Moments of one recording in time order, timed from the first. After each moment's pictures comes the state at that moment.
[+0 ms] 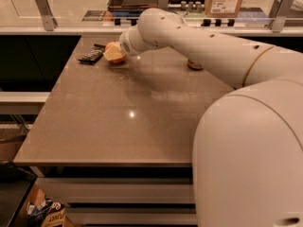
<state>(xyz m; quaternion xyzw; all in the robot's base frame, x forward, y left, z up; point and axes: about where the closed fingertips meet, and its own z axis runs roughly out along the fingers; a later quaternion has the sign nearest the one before) 0.795 0.113 0.853 -0.39 0.79 0.15 0.45</state>
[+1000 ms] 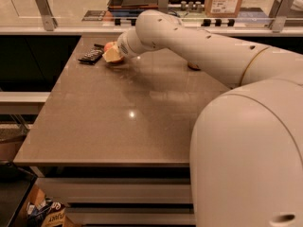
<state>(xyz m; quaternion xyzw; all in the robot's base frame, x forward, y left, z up) 0.794 0.119 0.847 -0.39 0.79 0.15 0.45</state>
